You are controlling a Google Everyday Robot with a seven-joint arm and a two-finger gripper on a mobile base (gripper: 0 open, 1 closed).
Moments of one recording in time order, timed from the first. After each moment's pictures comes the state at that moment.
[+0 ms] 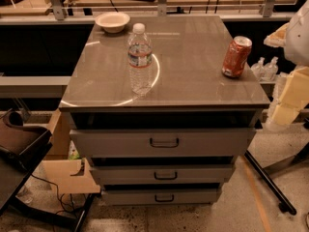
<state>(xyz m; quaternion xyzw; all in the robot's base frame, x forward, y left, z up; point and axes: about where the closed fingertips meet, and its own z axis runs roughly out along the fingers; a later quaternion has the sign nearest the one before) 0.438 -0.214 0.984 -0.60 0.78 -0.04 0.17</state>
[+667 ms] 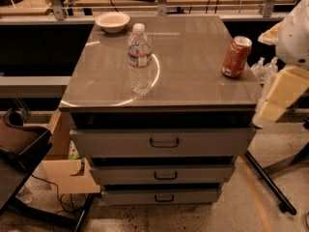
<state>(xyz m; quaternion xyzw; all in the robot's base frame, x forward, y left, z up) 0.450 -0.204 0.983 -0.59 0.78 -0.04 0.20</state>
